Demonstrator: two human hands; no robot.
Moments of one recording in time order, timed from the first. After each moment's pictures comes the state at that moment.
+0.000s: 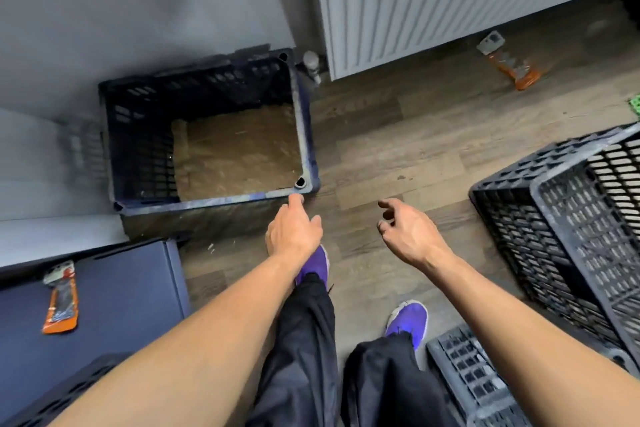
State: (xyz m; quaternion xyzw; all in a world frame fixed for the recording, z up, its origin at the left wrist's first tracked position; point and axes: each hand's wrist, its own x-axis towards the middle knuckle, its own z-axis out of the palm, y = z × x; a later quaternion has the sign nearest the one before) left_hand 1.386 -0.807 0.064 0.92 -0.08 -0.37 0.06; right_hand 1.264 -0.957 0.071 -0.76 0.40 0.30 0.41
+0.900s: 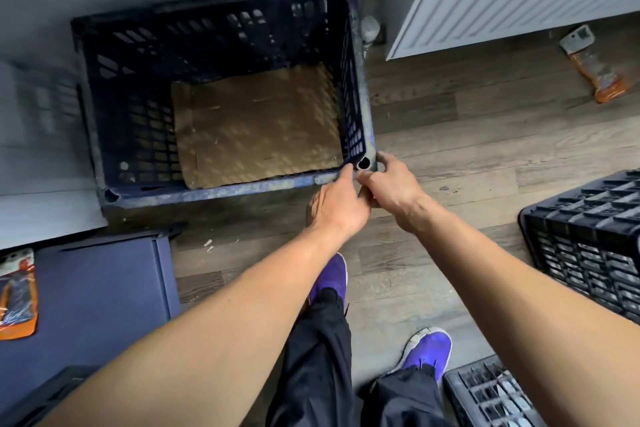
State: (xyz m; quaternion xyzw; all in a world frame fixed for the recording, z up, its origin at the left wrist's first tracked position) left_hand 1.470 -0.817 -0.029 0.88 -0.12 -0.44 0.16; right_hand 1.437 -0.914 -0.026 -0.63 0.51 0.22 0.54
